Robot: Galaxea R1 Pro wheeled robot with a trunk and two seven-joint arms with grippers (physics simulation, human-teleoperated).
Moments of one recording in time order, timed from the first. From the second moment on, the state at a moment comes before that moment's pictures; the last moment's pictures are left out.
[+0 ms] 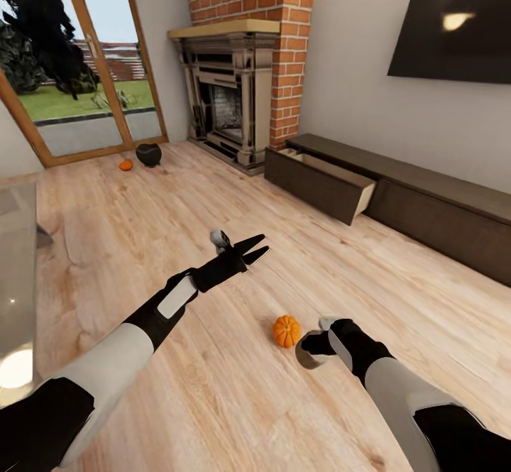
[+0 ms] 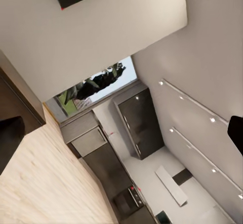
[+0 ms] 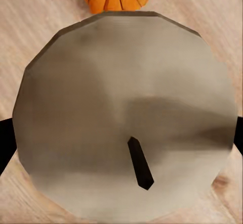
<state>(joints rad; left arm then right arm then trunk) -0.98 -0.01 -0.49 -0.62 1.21 0.48 -1.03 -0.87 0.03 0.13 -0.33 -0.11 0.59 0.03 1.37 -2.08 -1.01</state>
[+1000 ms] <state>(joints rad) -0.98 -0.01 -0.49 -0.62 1.21 0.48 -1.03 -0.87 0.03 0.13 -0.33 -0.11 0.59 0.03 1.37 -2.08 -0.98</state>
